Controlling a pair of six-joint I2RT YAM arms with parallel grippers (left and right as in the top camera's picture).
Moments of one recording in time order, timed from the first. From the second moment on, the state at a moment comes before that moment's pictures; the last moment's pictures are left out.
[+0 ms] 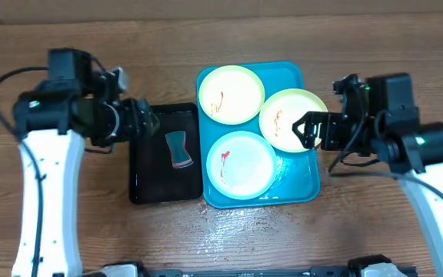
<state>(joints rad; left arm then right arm) 0.05 1.47 1.56 -1.35 0.35 -0.17 0.16 1.26 1.27 -1.04 -0.38 0.25</state>
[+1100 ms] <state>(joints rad) -0.14 1.98 1.34 -1.00 0.12 -0.41 0.40 1.35 0.92 -0.79 -0.20 0.50</state>
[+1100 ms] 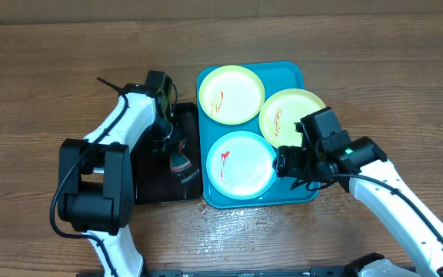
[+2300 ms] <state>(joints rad) -0.35 1.81 1.75 -1.24 0.10 -0.27 0.41 1.63 0.79 -0.39 -0.11 0.47</state>
